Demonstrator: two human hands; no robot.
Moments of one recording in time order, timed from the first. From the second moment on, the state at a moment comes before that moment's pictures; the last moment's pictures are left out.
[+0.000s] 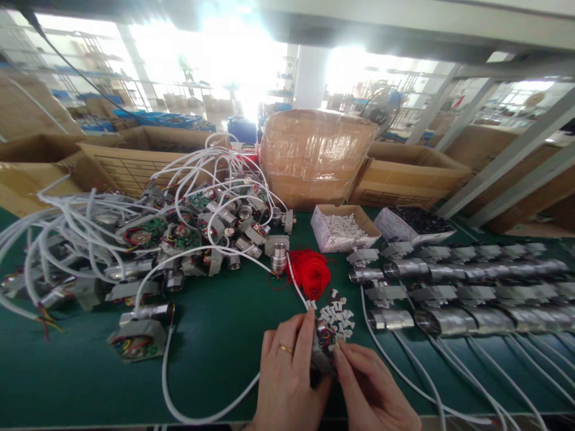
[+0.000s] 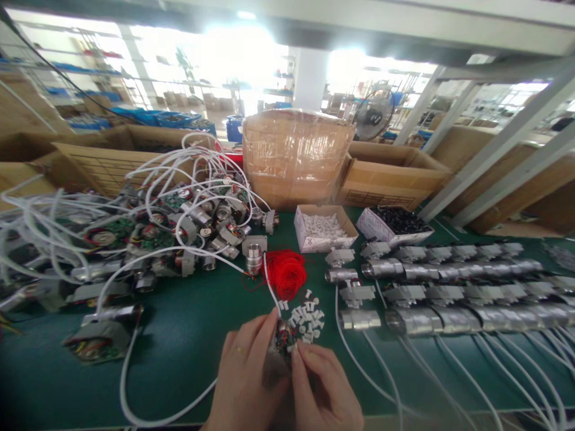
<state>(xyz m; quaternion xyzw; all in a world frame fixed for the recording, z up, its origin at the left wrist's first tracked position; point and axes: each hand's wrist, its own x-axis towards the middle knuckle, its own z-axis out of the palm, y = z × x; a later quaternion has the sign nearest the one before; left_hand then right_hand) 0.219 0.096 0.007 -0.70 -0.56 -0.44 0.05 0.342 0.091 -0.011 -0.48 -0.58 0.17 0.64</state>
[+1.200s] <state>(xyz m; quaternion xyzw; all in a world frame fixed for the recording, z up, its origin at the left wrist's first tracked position) 0.213 0.093 -0.010 -0.73 -0.56 -0.40 -0.01 0.363 0.102 -0.009 -0.46 -0.54 0.41 0.58</state>
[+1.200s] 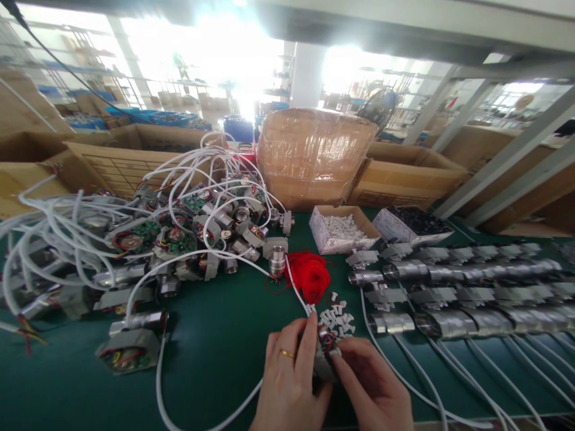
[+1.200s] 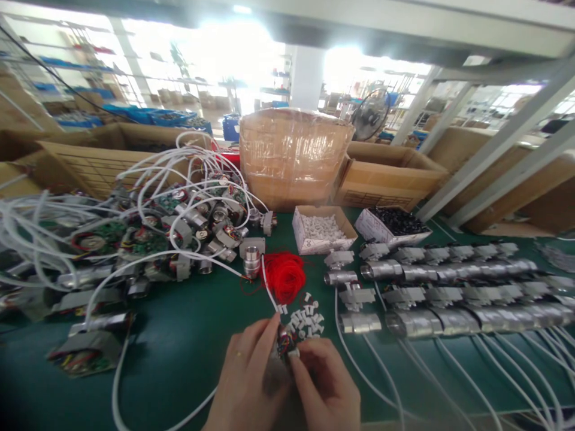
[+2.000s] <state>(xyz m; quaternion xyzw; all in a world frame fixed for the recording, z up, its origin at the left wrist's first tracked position) 0.213 0.093 -0.007 -0.71 -0.57 -0.42 -0.03 0.358 0.103 0.000 -0.48 -0.33 0.53 0.62</state>
